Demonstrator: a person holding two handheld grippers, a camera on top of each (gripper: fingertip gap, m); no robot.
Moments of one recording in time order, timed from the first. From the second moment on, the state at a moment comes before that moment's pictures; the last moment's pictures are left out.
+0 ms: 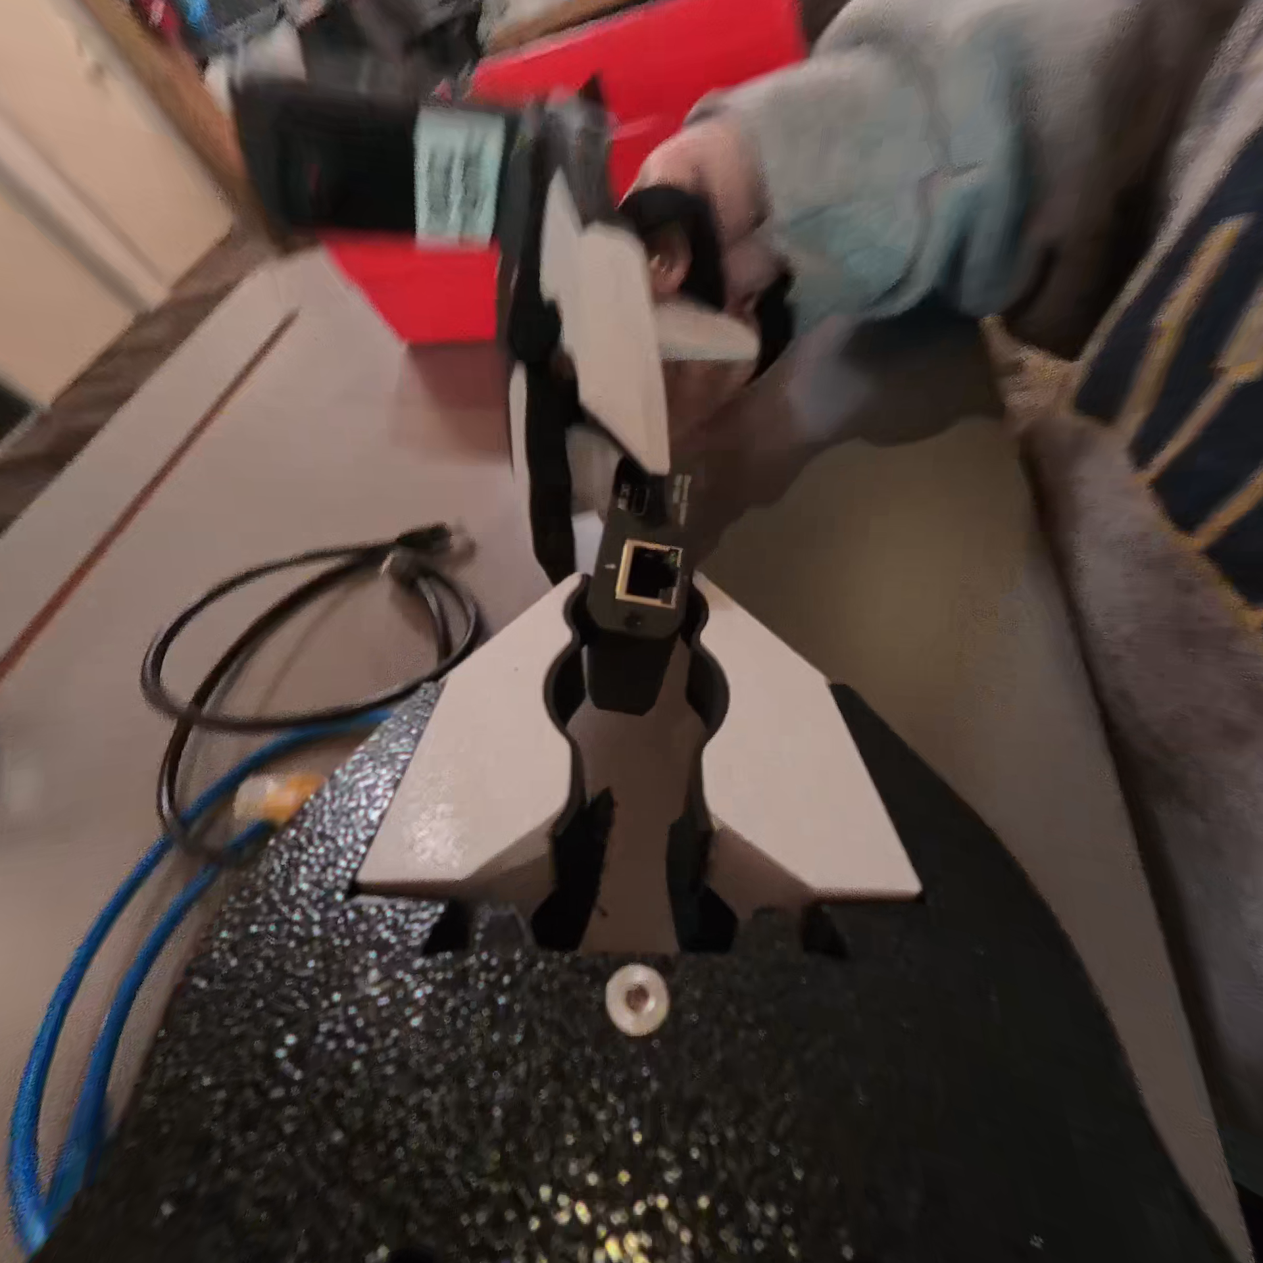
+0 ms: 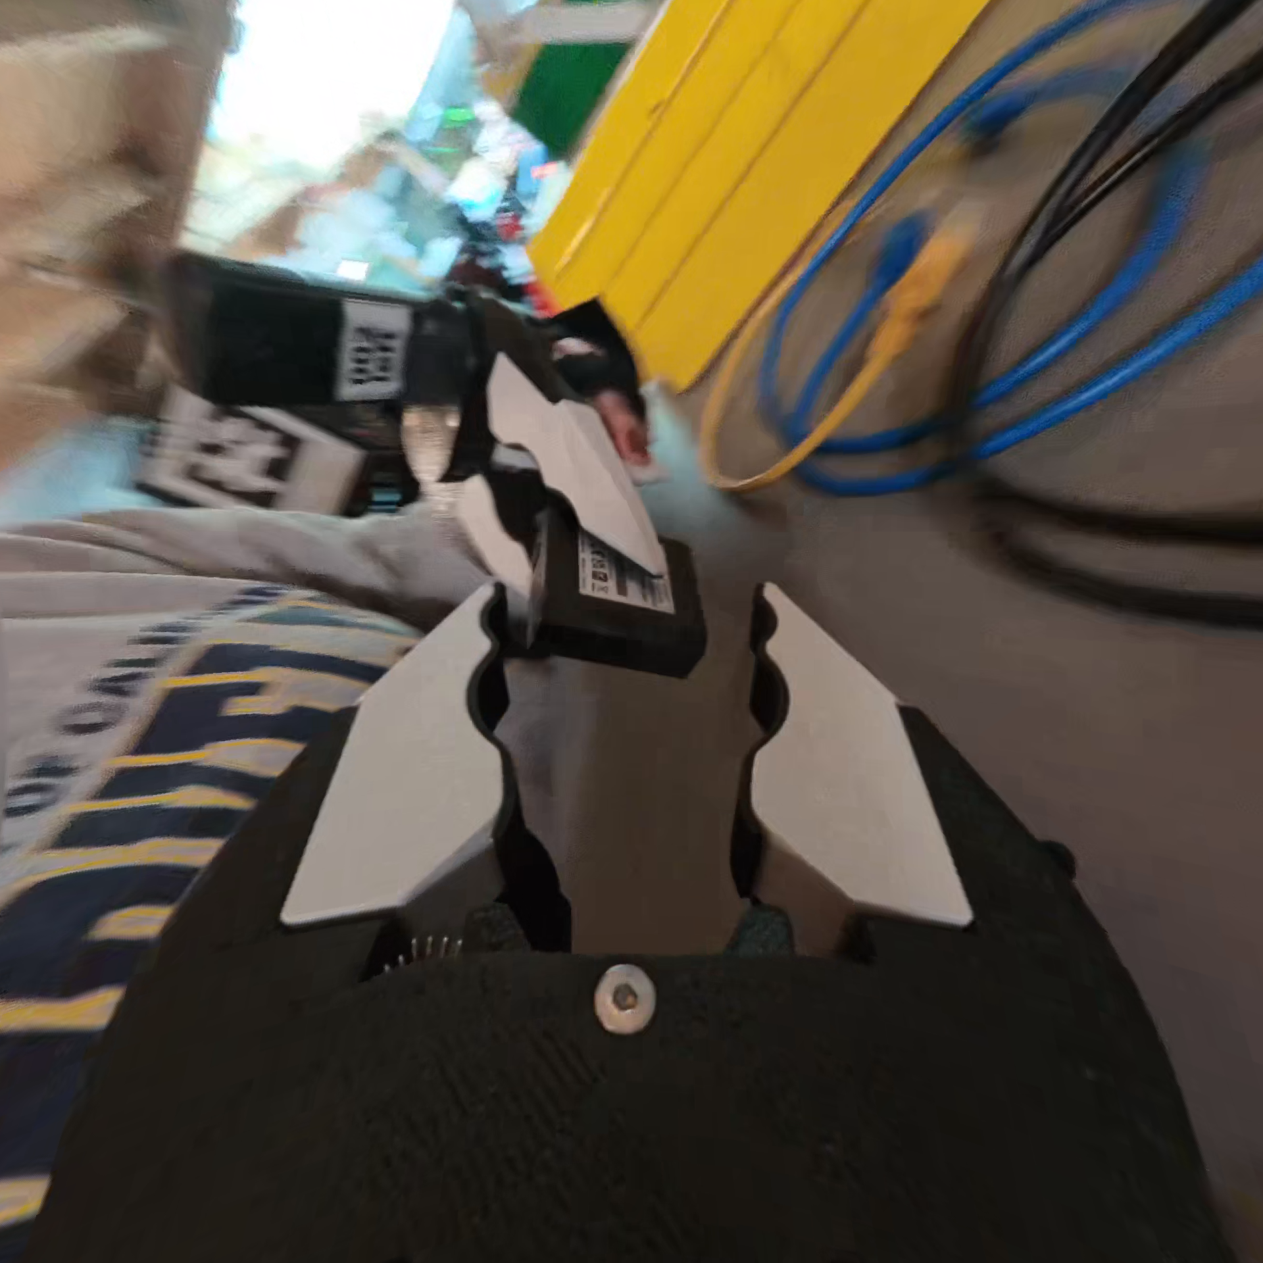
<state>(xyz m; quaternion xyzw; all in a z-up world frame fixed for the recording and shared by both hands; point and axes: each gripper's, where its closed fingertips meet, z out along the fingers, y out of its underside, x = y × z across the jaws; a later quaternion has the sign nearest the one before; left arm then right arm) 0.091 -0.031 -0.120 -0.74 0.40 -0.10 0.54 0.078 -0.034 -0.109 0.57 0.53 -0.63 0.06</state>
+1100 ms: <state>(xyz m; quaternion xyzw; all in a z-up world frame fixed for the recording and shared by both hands) 0.031 0.011 -0.065 -0.54 0.34 0.58 0.51 0.046 -0.005 -0.065 0.63 0.22 -0.74 -0.06</state>
